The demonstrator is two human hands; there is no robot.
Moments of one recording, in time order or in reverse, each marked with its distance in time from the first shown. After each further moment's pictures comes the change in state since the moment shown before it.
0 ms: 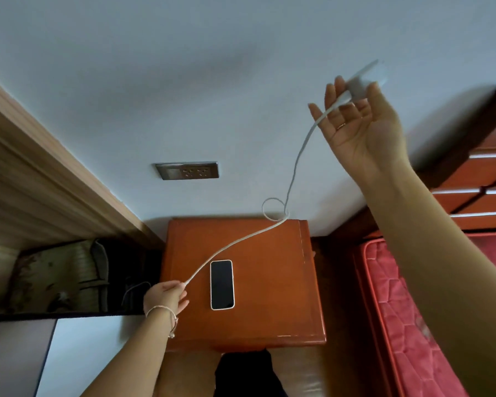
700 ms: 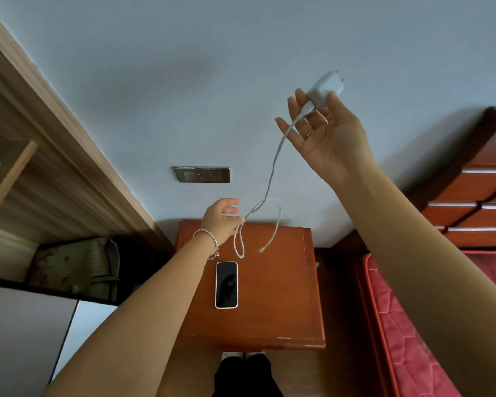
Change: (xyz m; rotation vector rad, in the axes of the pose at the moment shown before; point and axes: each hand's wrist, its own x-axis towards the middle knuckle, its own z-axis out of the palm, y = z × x) left_hand -0.088 0.120 0.066 0.281 -0.424 0.672; right_hand -0.025 0.023 0.040 -0.077 -0.086 0.140
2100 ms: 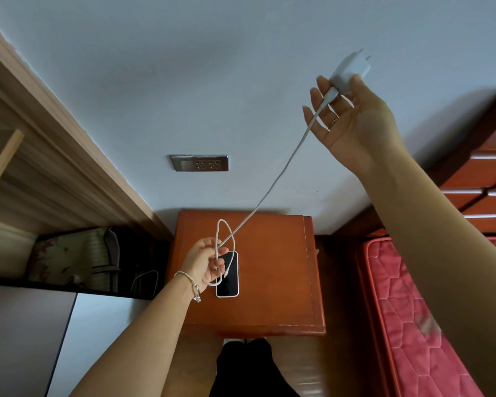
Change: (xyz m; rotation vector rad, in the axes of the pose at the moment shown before) left_hand -0.037 -0.086 -0.012 -0.630 0.023 -0.512; right_hand 0.005 -0.018 -0.020 -0.137 0.103 -0.034
